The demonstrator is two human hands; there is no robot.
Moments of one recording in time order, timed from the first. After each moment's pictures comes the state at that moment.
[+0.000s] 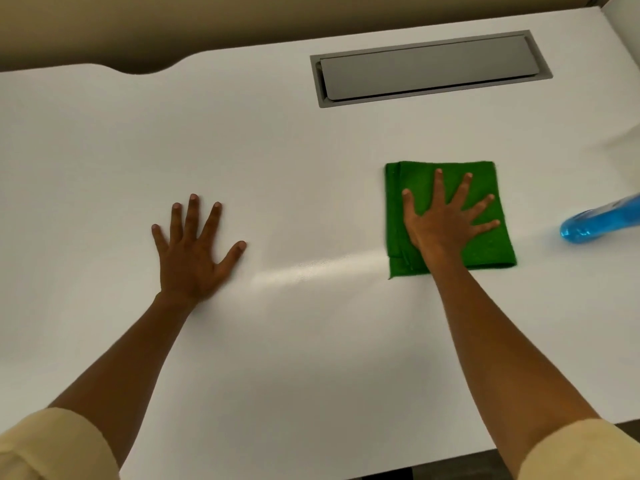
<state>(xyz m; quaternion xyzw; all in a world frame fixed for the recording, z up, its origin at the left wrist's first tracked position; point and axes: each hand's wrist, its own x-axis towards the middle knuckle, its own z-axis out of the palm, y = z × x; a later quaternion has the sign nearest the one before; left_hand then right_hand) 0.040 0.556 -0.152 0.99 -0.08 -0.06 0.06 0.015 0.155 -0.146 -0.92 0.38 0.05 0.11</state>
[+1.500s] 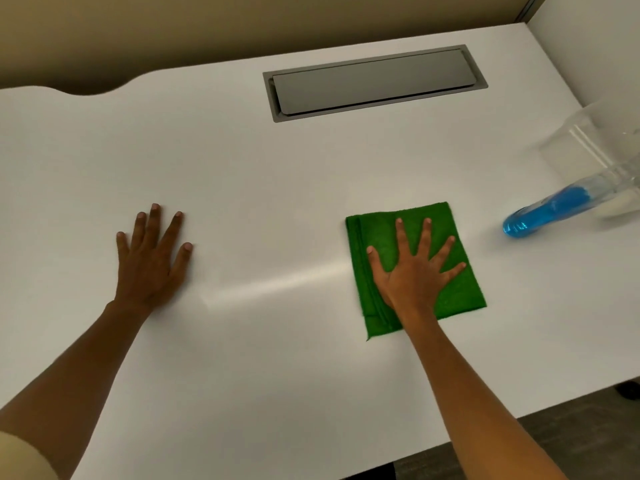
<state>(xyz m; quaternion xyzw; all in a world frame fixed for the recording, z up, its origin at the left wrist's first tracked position) 0.064 0.559 -0.156 0.99 -0.13 -0.06 0.08 -0.077 0.154 -0.156 -0.94 0.34 0.05 0.06</state>
